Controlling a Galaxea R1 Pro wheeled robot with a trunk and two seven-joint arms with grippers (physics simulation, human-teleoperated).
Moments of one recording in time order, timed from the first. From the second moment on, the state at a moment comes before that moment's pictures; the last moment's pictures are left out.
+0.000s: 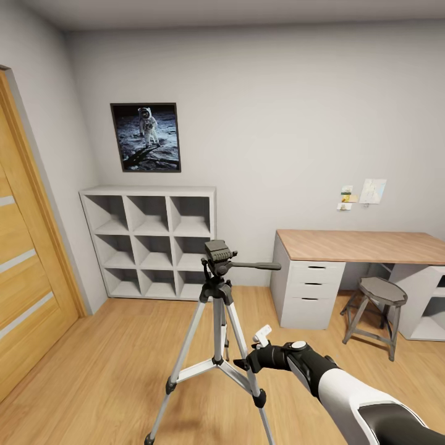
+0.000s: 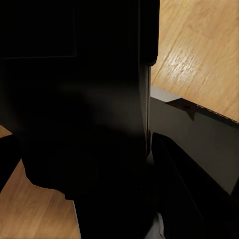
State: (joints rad) left arm -0.17 -0.05 -0.19 0.00 0.57 -0.04 0.19; right arm -0.80 0.04 0.07 -0.17 0.24 0.03 0.68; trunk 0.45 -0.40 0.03
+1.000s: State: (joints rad) left arm -0.17 -0.05 -0.19 0.00 0.57 -0.04 0.19; right arm -0.80 0.04 0.07 -0.16 0.20 0.03 0.60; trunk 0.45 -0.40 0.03
